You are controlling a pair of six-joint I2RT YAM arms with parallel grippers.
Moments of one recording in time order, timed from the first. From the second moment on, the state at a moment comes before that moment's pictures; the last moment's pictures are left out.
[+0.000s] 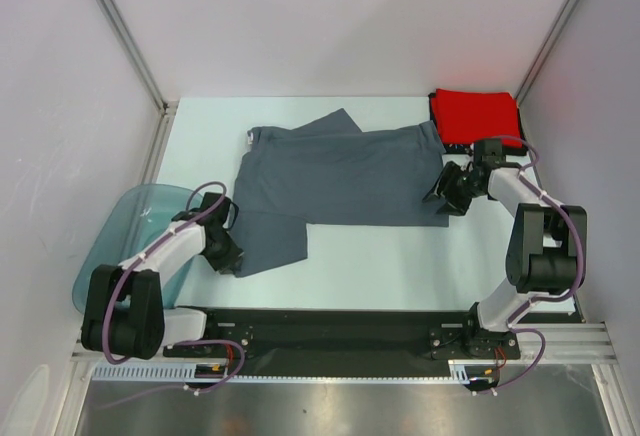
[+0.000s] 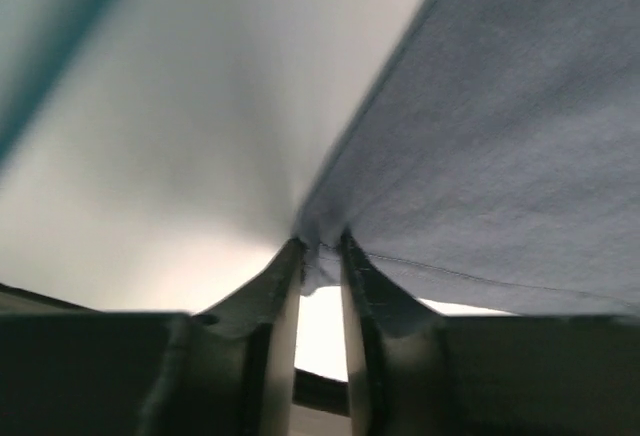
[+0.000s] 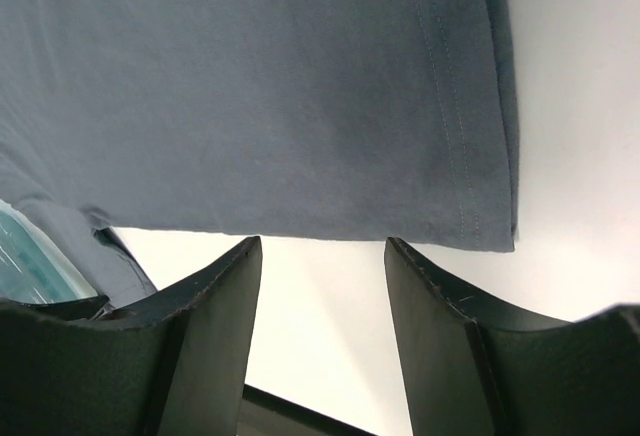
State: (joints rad) left arm -0.15 1.28 0.61 -0.75 -0.08 -0.81; right arm -0.07 1.65 1.05 -0.54 -0.40 0.47
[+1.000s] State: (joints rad) left arm -0.15 1.16 0.97 -0.79 -0.02 -0.65; right arm -0.14 1.64 0.93 -0.58 -0.13 0.79
